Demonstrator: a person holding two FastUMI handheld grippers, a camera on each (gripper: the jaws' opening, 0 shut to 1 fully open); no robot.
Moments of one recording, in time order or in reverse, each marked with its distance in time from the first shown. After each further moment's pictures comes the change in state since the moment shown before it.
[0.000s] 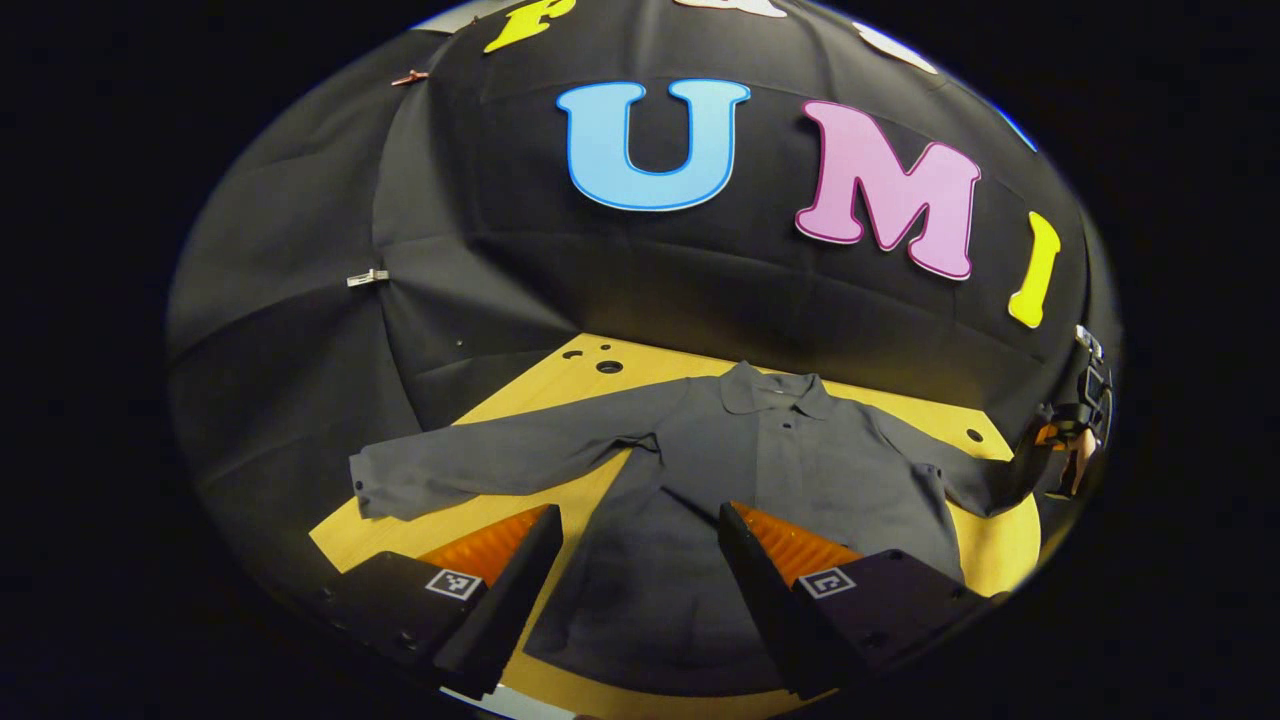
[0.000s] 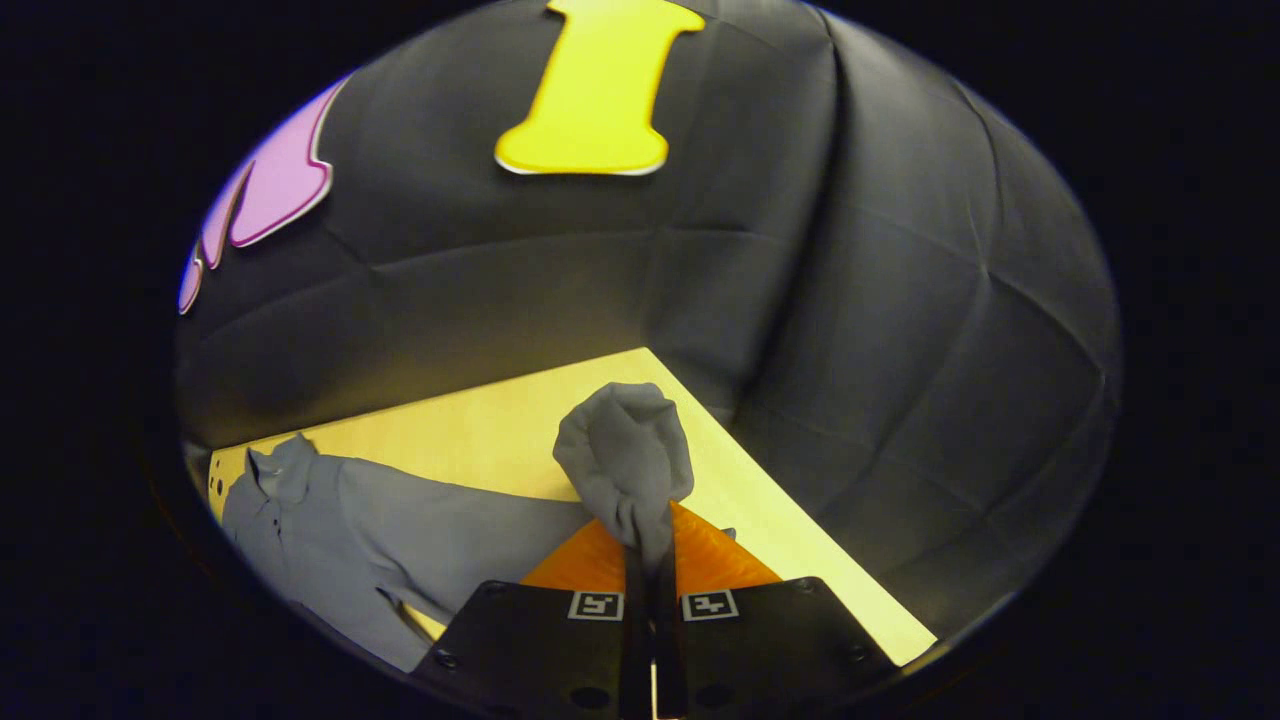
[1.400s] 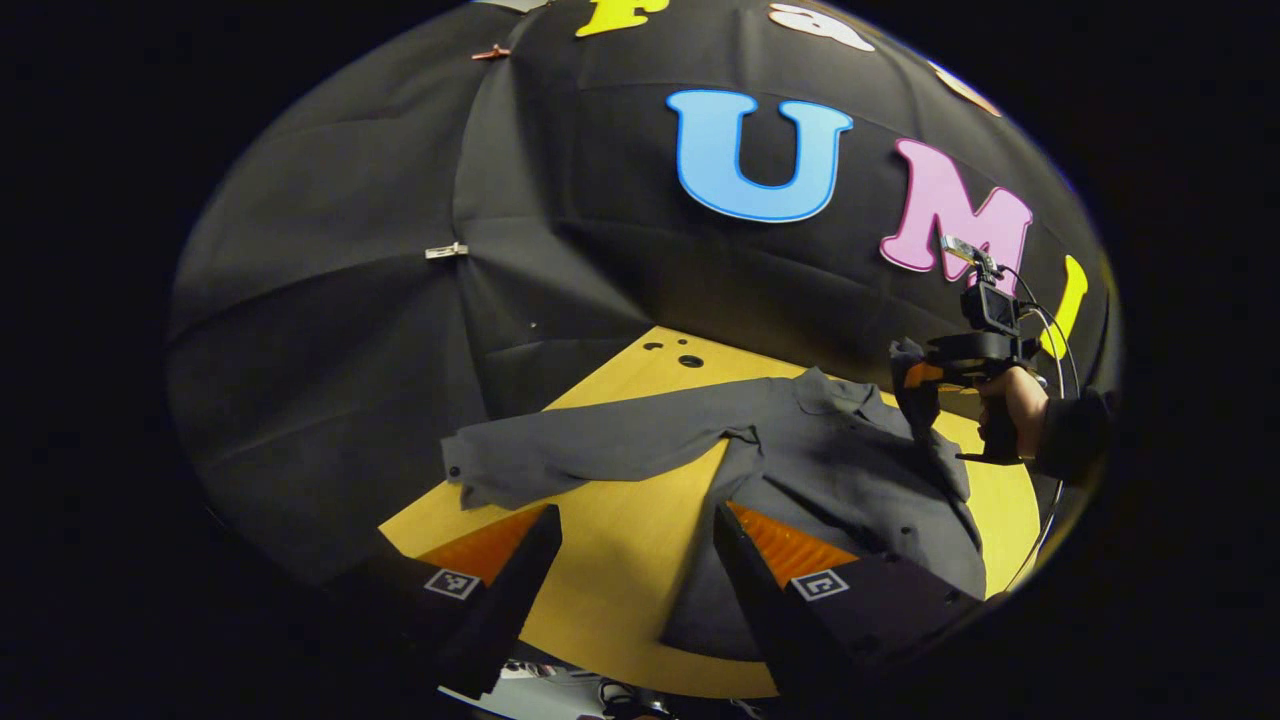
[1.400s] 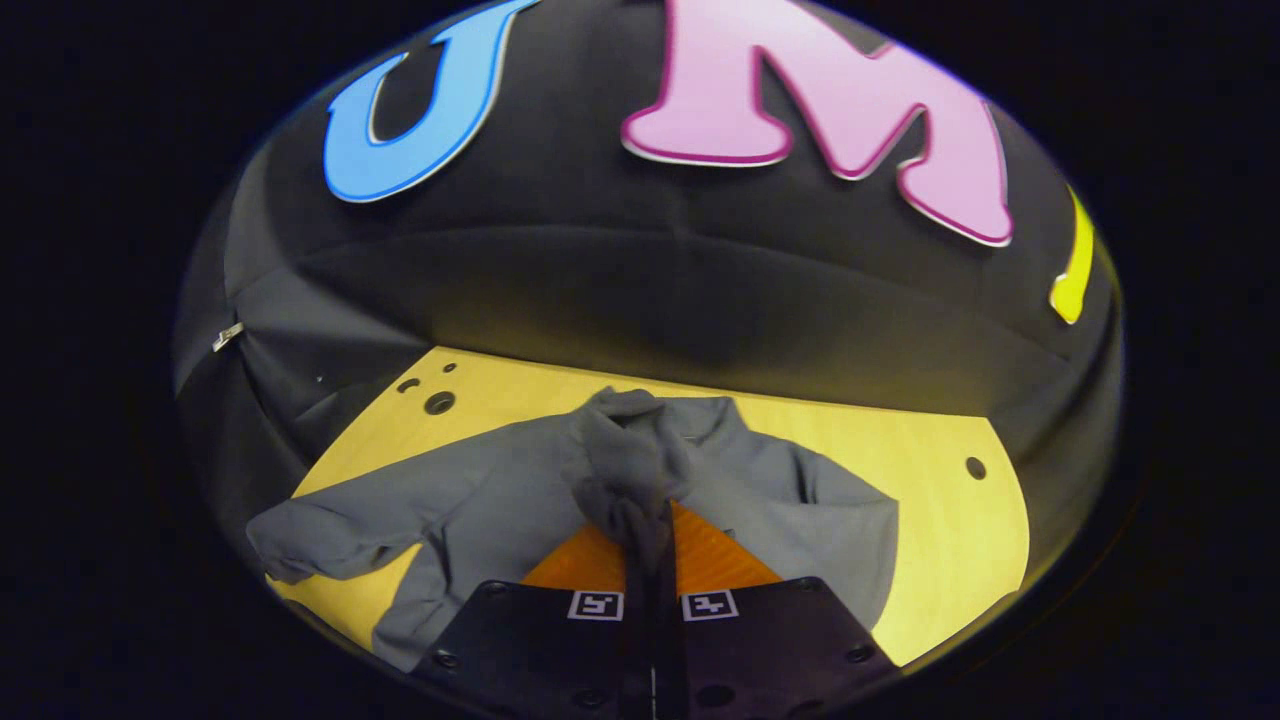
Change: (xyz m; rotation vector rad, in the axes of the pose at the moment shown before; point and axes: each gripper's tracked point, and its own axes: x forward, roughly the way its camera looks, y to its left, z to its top) left arm -0.029 0.133 -0.012 -0.105 0.043 0.087; right arm -0.234 0.325 -0.001 -0.349 0.047 0.559
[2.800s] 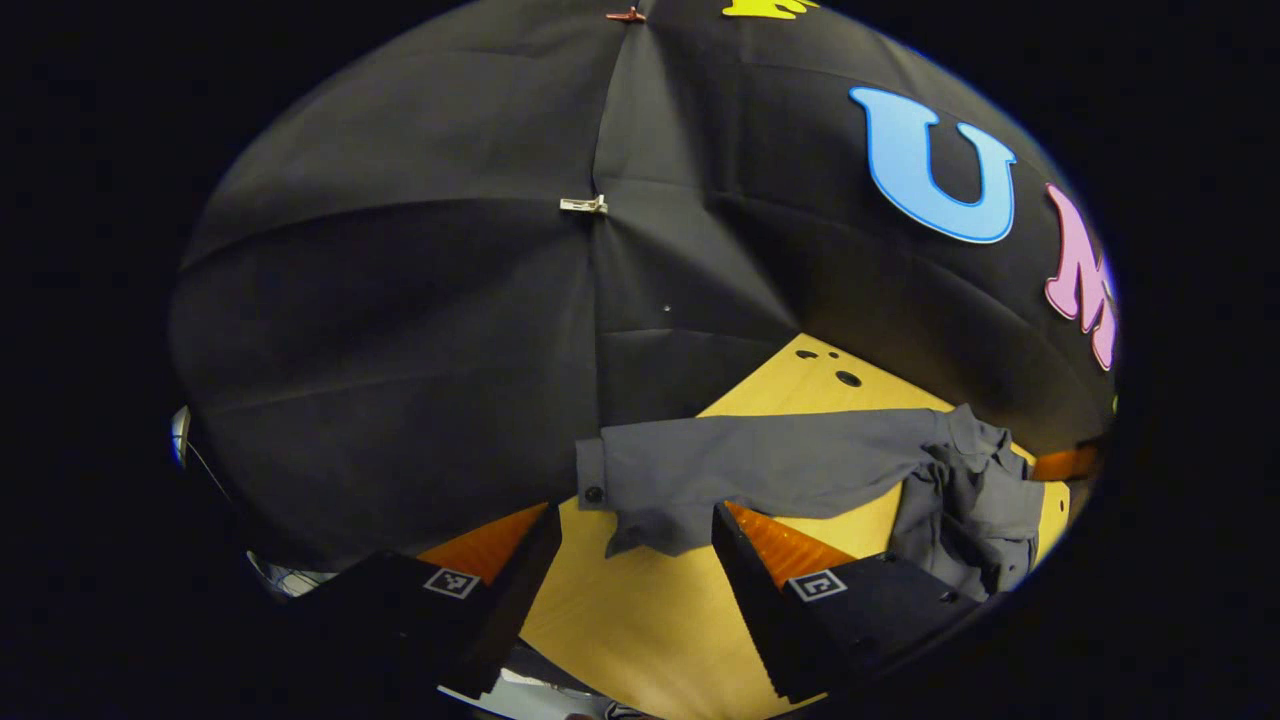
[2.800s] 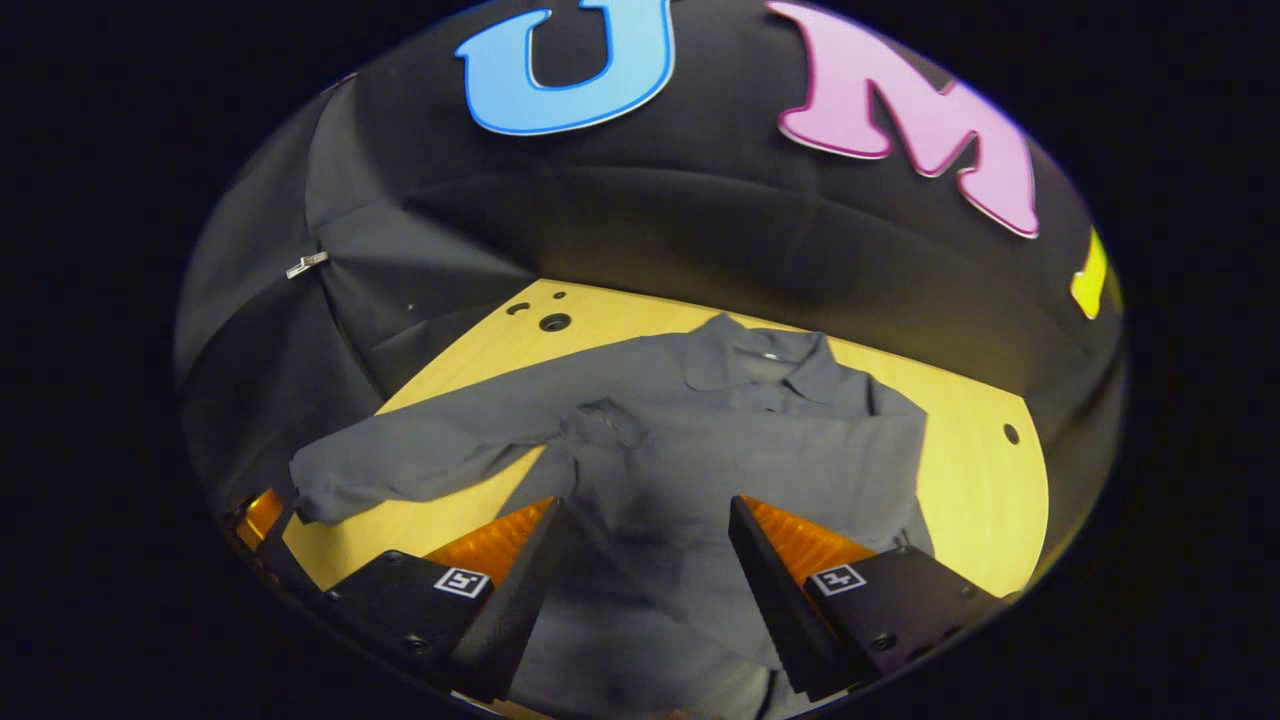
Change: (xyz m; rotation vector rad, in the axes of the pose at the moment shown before) left arm 0.114 0.167 -0.007 -0.154 0.001 0.234; right arm -0.112 0.069 -0.092 -0.060 0.074 0.108
